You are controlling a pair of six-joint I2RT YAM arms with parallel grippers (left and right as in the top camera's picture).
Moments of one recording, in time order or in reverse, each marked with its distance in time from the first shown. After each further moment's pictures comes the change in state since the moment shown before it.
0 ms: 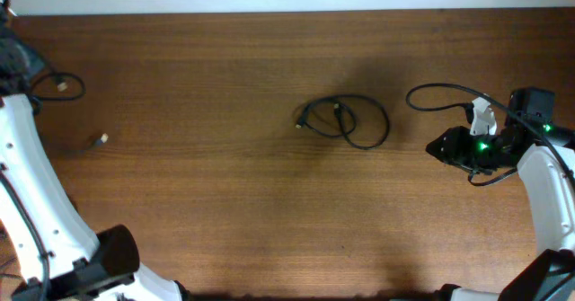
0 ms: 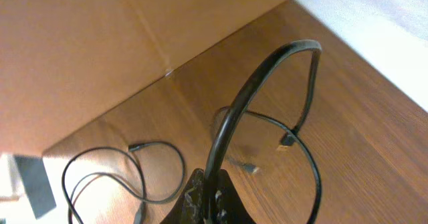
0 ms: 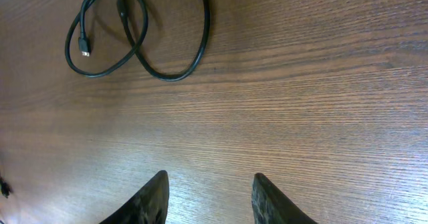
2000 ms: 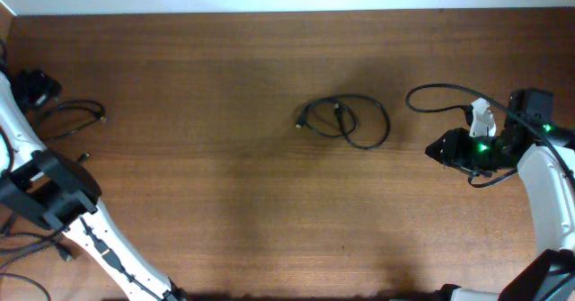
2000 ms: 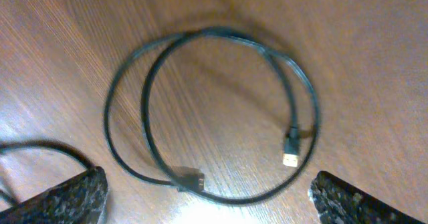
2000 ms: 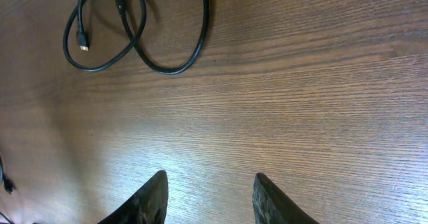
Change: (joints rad) left arm 0.267 0.676 0.179 0.073 0.428 0.077; right arm 0.000 0.000 0.000 -0.024 0.000 -0.002
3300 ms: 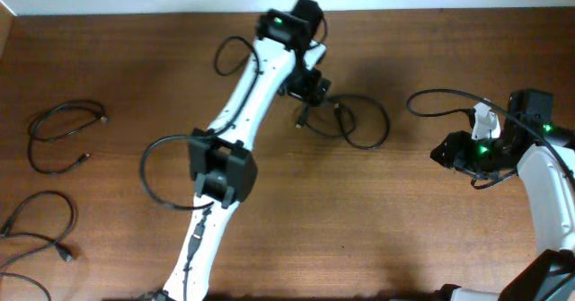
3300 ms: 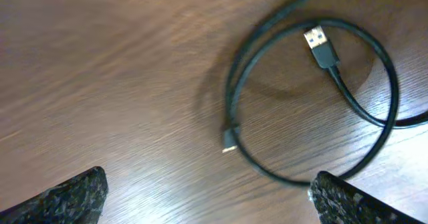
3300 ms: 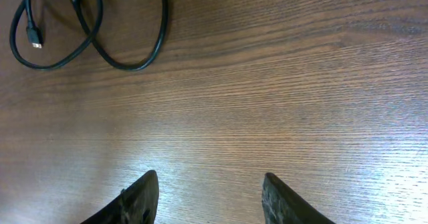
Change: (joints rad) left arm -1.088 0.101 0.037 -0.071 0.126 0.352; right arm 0.000 0.000 0.000 -0.015 0.119 -0.010
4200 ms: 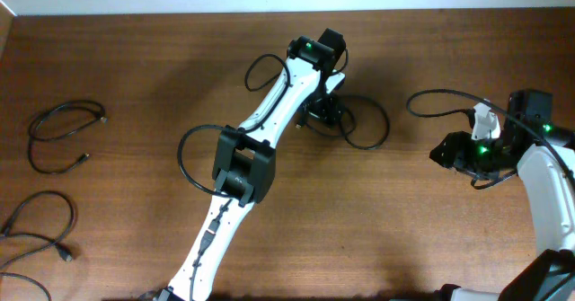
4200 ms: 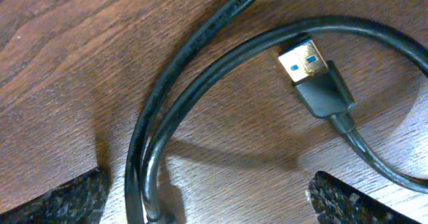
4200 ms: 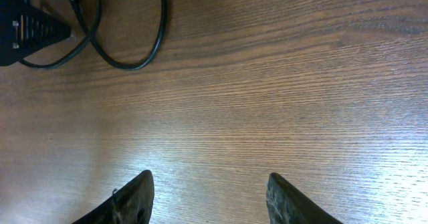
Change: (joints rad) left arm -0.074 0.169 -0.002 0.087 0.024 0.003; right arm 0.000 0.000 0.000 0.000 0.003 -0.002
